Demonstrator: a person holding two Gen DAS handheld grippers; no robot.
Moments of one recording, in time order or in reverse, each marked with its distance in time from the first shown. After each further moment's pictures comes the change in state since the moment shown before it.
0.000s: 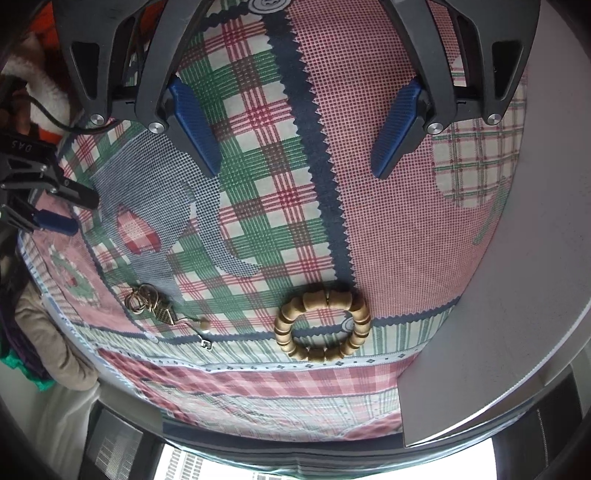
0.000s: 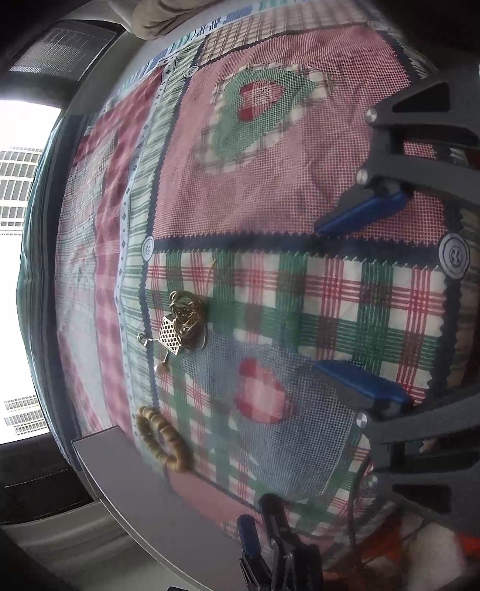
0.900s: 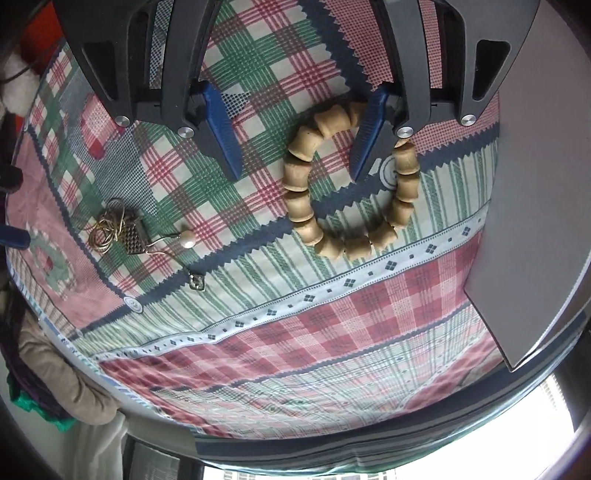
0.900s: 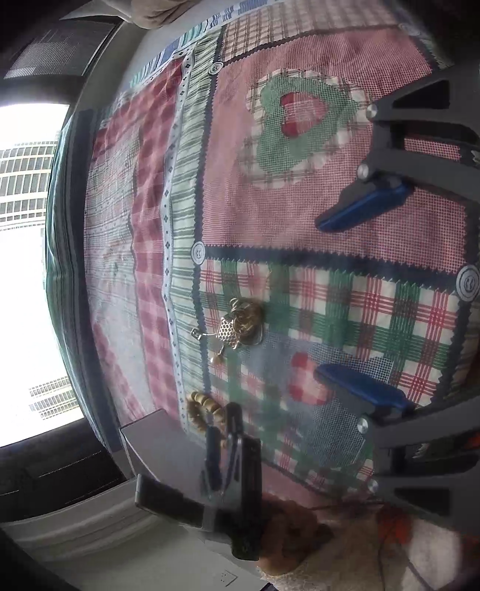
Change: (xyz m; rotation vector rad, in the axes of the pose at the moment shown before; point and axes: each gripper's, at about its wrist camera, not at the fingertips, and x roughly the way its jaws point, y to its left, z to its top) left arm 0.053 -0.015 0.099 0.202 0.001 -0.020; right arm -0.028 -0.031 0.032 0.012 -0.108 0.134
